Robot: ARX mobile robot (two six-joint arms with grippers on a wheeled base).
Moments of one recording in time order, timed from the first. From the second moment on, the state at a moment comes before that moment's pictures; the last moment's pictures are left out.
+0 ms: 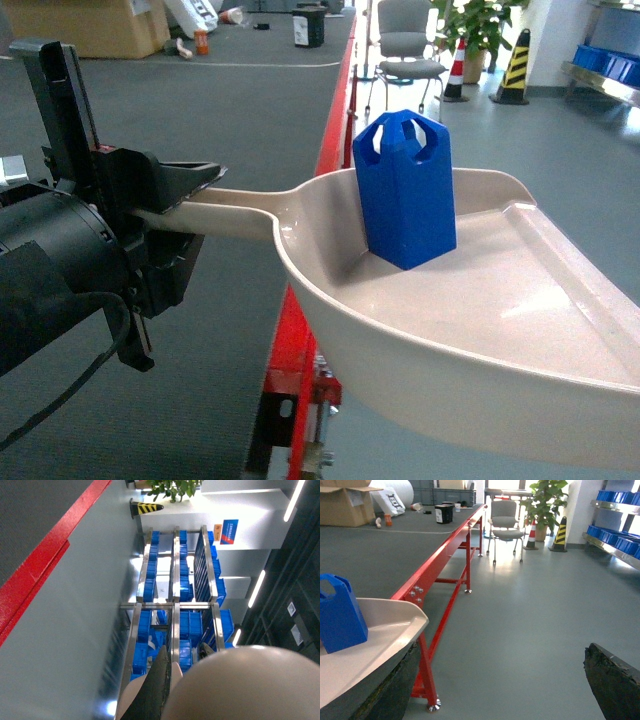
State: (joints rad) left arm -0.37 1.73 0.44 1.28 0.03 -1.54; right arm 0.11 0.37 0.12 0.25 0.11 -0.01
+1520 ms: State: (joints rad) left arm -0.38 1.73 0.44 1.28 0.04 -1.54; right arm 0.11 0.37 0.12 0.25 0.11 -0.01
